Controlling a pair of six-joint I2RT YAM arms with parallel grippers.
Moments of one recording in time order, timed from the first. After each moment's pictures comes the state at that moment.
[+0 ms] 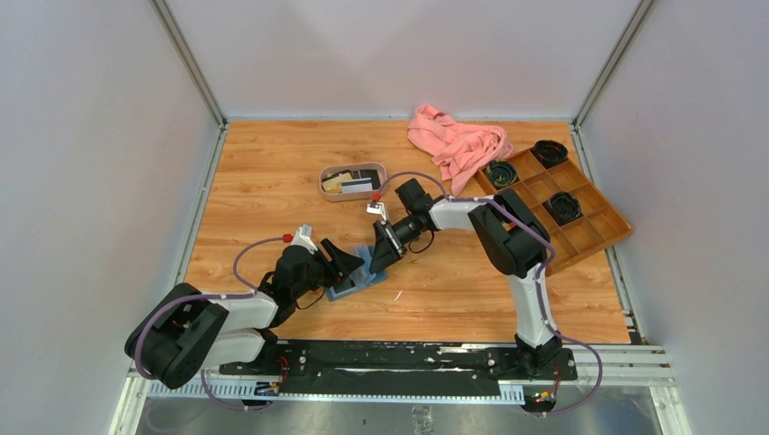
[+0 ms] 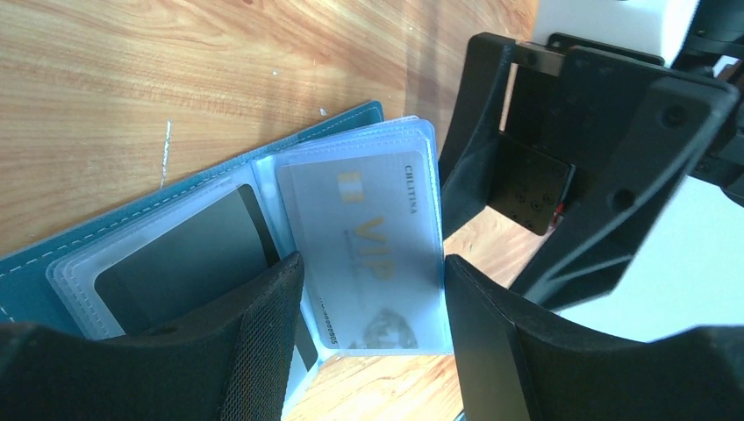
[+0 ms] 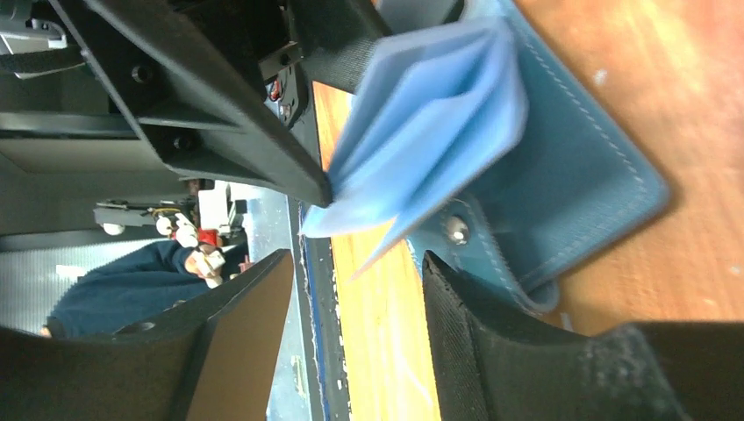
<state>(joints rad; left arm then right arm) -0.52 1.22 0.08 0.71 0.13 -1.08 0.64 2.13 1.27 -0.22 -1.23 0.18</state>
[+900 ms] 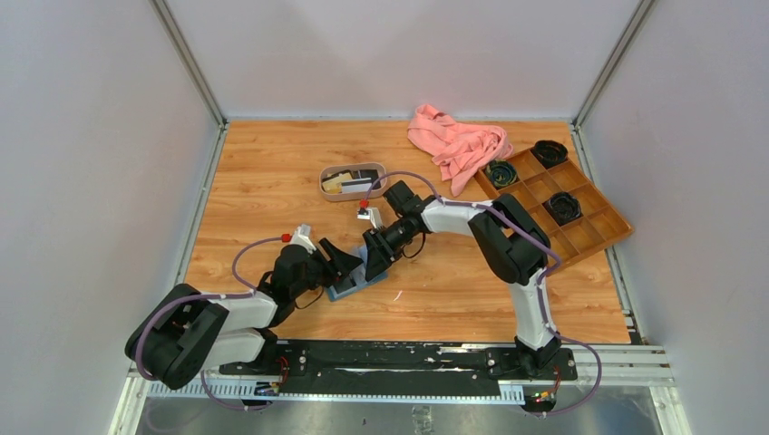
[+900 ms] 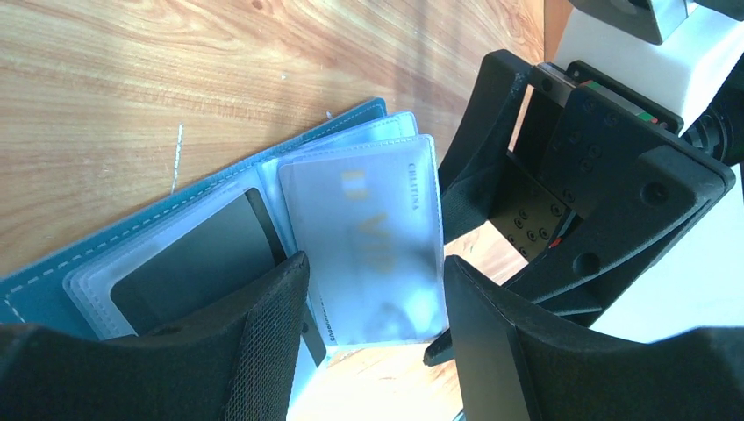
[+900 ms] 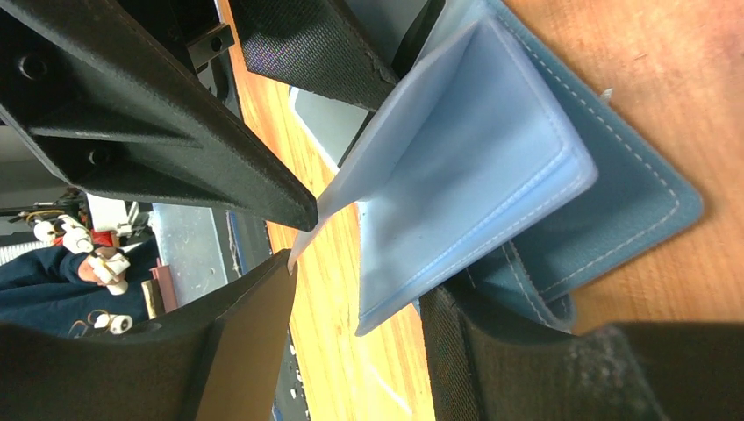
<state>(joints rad) -0.50 1.21 0.08 0.70 0.15 -1.07 0.72 2.08 1.30 -0.36 -1.00 0.03</state>
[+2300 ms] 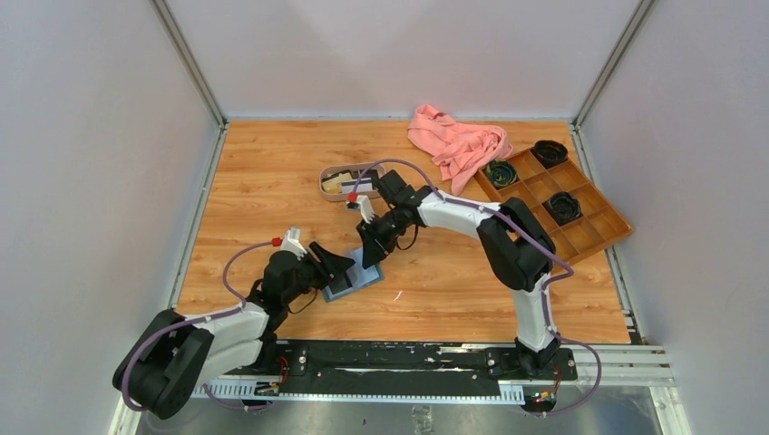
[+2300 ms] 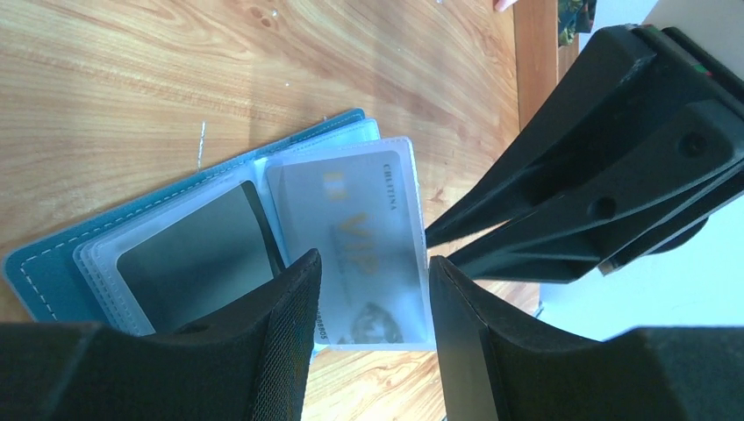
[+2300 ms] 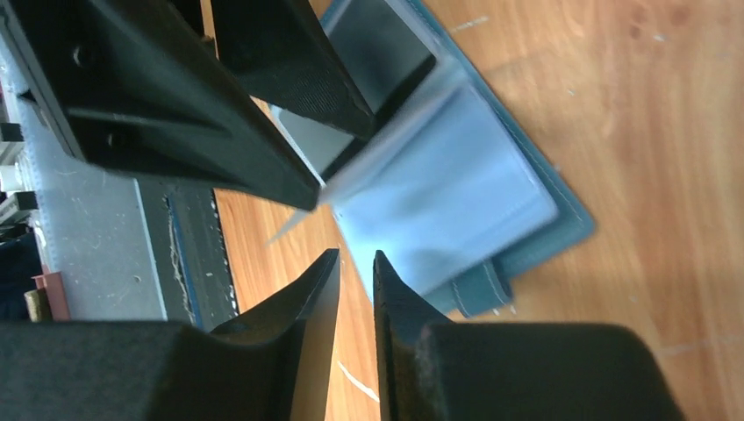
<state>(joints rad) -0.45 1.05 0.01 0.67 0.16 -1.08 0.75 2.00 1.39 -0.46 -0.83 -0.13</state>
